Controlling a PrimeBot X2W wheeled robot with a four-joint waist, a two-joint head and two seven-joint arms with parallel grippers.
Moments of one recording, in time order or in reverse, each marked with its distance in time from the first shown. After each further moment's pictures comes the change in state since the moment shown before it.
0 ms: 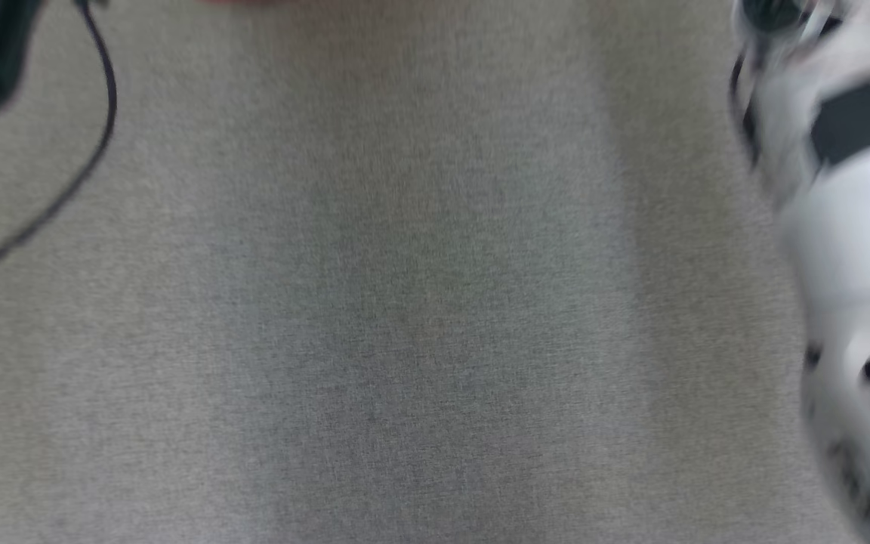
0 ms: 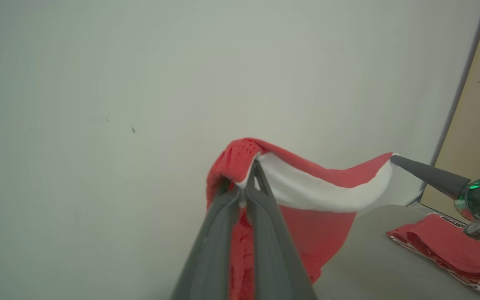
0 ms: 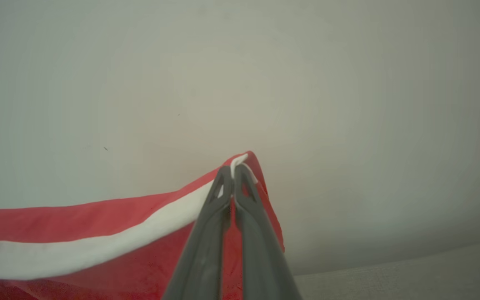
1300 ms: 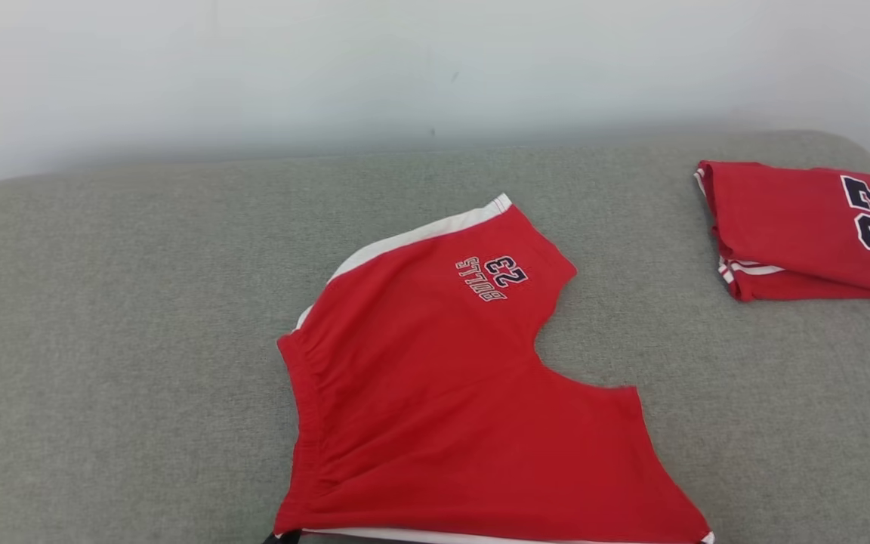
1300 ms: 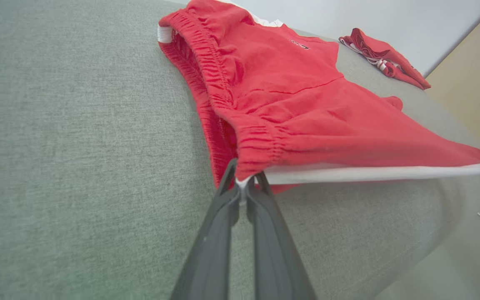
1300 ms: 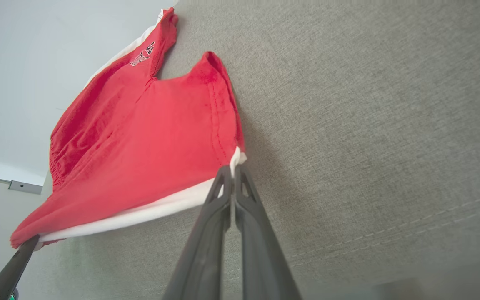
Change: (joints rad) left arm 1.494 -0.166 0.404 -0.255 0.412 0.026 -0.003; right arm 1.789 0.090 -0.254 -0.959 0.090 0.000 0.292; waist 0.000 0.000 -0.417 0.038
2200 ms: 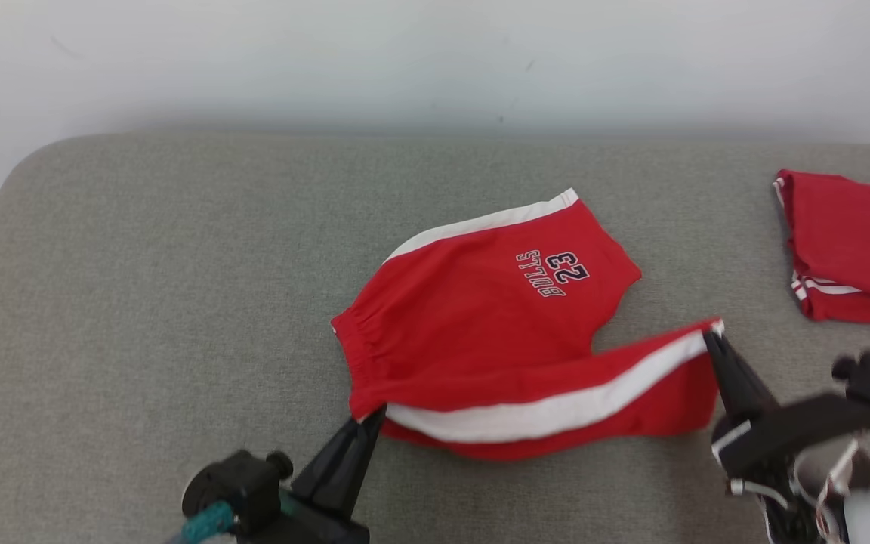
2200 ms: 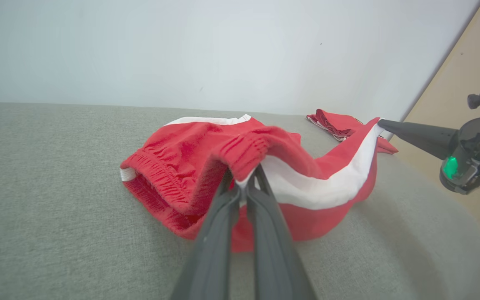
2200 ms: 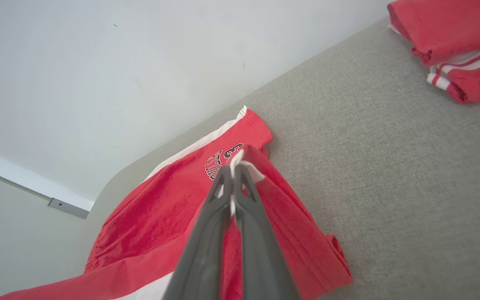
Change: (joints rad) left arm -0.149 -0.143 -0.009 -0.082 0.143 -0.025 0.000; right arm -0.436 -0.005 -0.096 0.101 -0.038 0.000 0.103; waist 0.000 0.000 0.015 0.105
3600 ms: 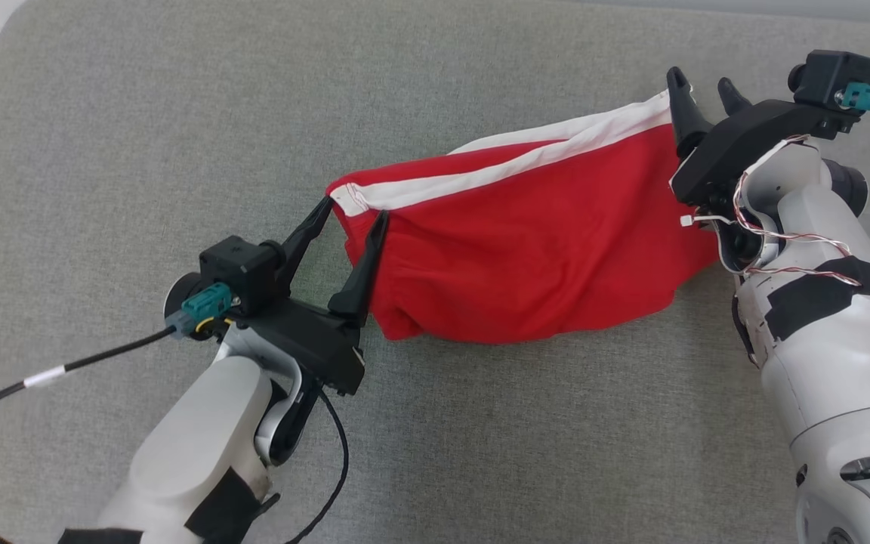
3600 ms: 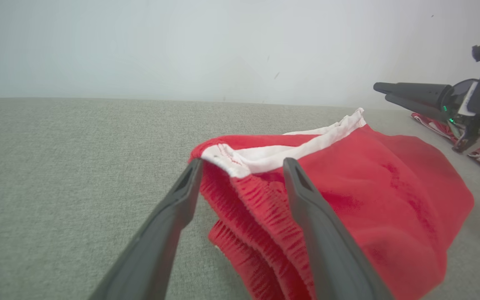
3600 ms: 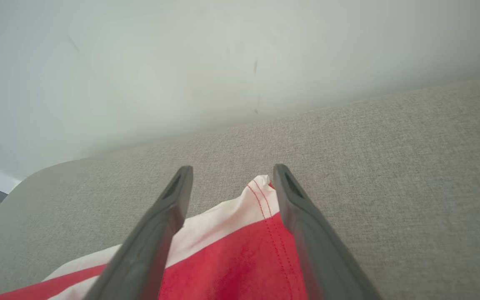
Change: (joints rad) left arm -0.552 -0.100 -0.025 0.430 -0.097 -0.001 0.000; right arm -0.994 -0.124 0.172 1.014 -0.275 0.000 -0.279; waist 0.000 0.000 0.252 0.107
